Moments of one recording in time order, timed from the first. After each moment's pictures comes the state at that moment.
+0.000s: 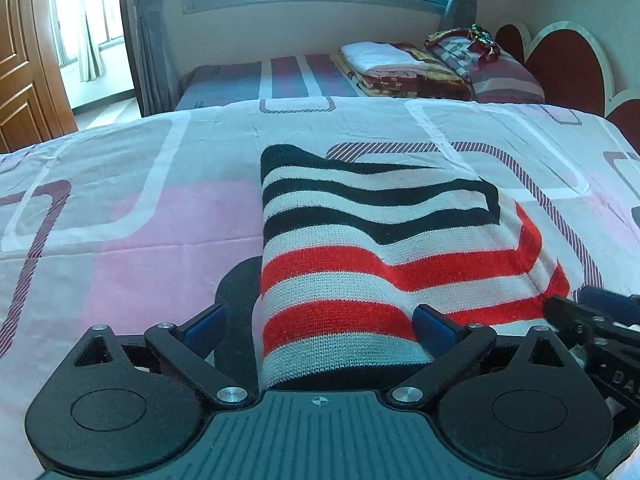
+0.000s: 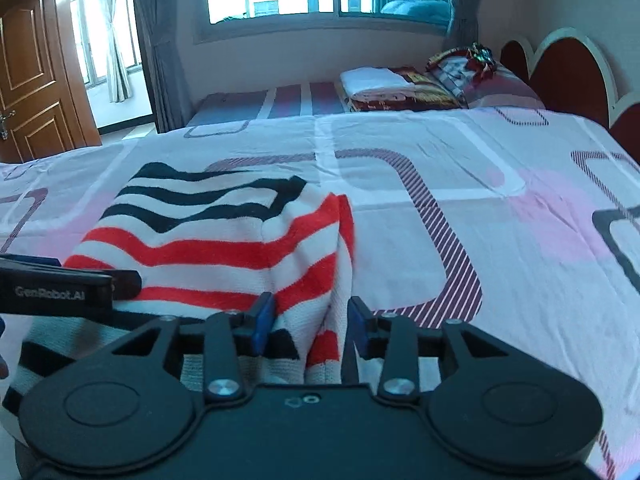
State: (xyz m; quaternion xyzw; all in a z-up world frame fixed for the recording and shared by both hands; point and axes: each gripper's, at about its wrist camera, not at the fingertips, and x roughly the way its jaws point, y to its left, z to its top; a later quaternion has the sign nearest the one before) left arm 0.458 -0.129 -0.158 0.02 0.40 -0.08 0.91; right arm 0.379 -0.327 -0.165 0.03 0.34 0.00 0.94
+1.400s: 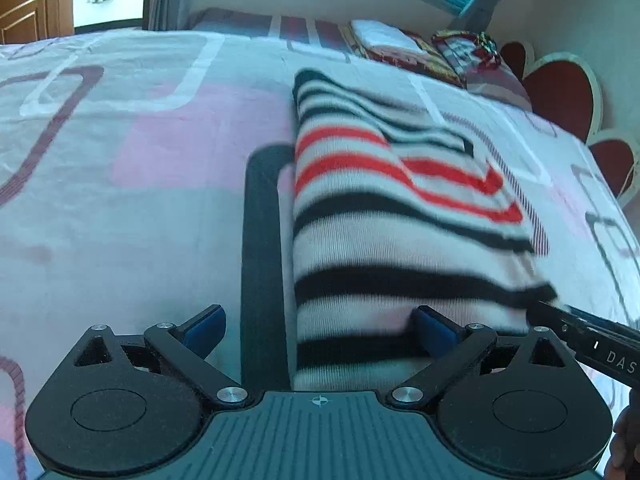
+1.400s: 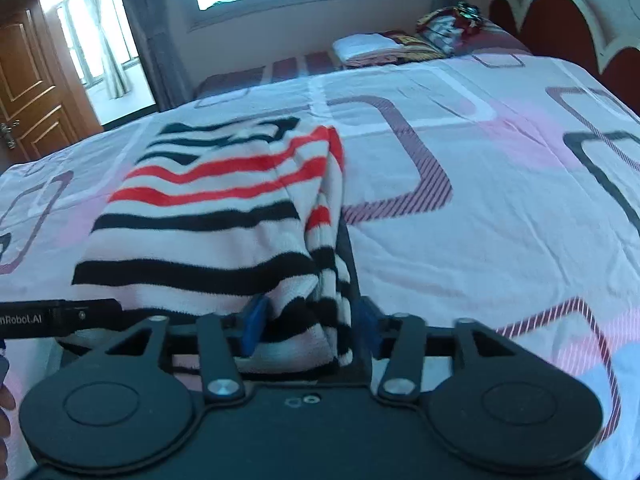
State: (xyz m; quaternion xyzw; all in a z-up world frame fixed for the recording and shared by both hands) left arm 0.387 -0.073 -0.171 -0.09 0.45 -0.10 0.88; right arm 0.306 -0.339 -0.167 0.08 0.38 0.01 0.92
